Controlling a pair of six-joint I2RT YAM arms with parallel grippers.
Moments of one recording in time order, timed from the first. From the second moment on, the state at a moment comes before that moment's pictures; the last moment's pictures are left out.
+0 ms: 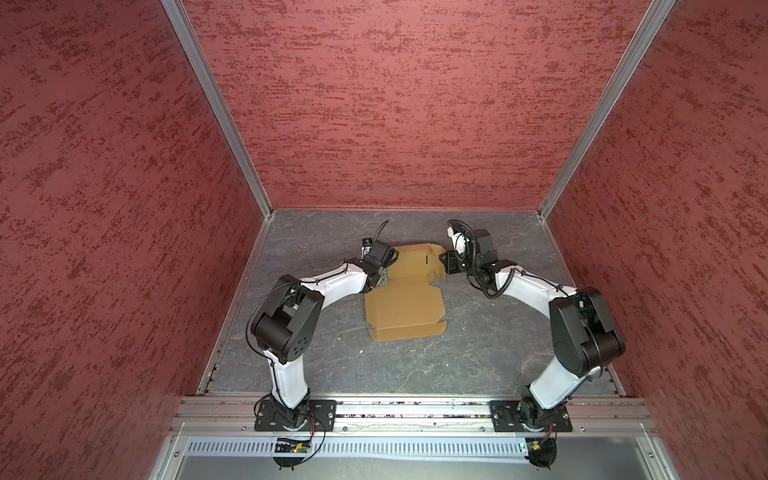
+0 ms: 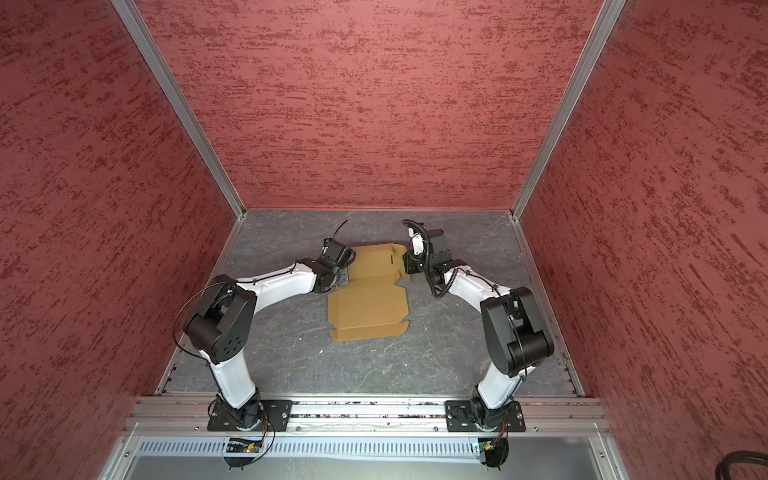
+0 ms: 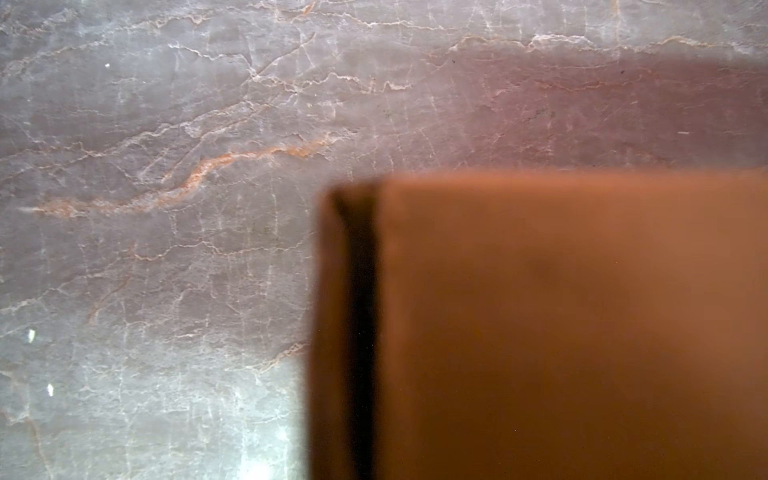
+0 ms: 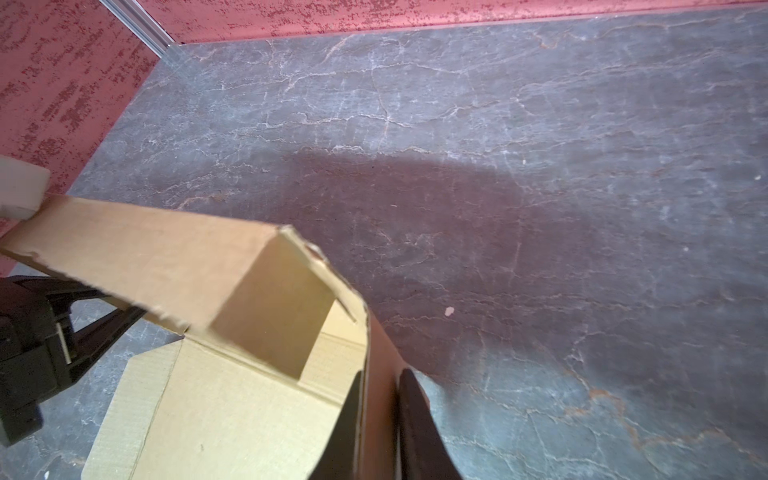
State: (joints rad) left arm -0.56 1.83 1.18 -0.40 -0.37 -0.60; right arm 0.33 1.68 1.05 -0.01 -0.26 0.23
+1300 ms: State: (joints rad) left arm -0.62 1.79 1.03 -0.18 -0.48 -0.65; right arm 0.44 1.62 0.86 0.11 -0.20 0.28
